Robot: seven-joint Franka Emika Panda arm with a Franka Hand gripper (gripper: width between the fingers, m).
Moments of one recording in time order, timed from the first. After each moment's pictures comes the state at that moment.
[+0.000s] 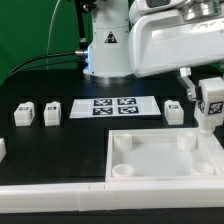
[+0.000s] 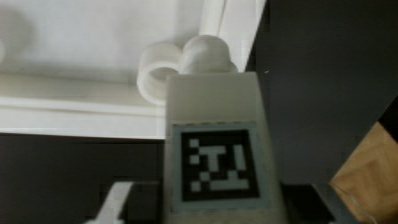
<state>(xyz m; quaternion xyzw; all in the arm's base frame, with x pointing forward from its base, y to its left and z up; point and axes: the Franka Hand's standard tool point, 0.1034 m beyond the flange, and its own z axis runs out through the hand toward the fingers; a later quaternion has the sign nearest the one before) 0.584 0.126 0.121 -0.97 -0.07 -0.21 0.06</state>
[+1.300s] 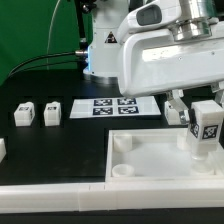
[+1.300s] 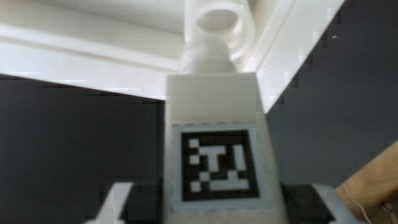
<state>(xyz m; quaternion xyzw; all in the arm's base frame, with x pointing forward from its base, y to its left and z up) 0.624 0.111 0.105 -0.96 -0.13 -0.25 0.05</state>
